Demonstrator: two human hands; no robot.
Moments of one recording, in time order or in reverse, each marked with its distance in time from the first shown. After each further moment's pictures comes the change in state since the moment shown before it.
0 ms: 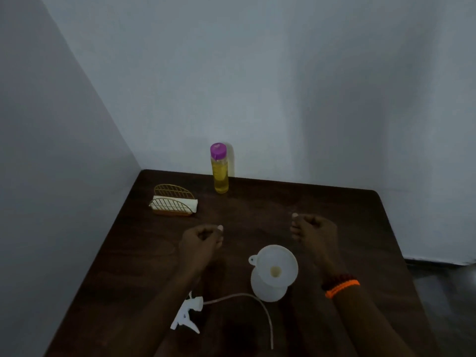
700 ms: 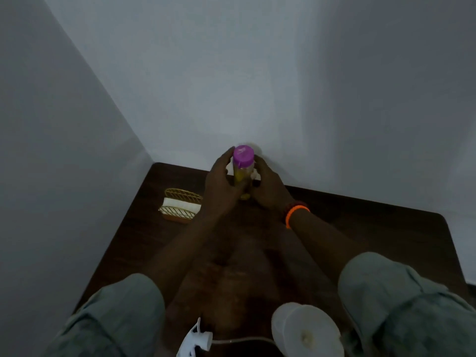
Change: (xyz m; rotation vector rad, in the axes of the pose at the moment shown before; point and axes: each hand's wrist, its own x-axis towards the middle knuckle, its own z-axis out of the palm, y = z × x) left_hand 0.157 0.094 0.027 0.257 0.045 0.592; right_hand 0.136 -0.054 0.204 -0.381 -0.661 -0.483
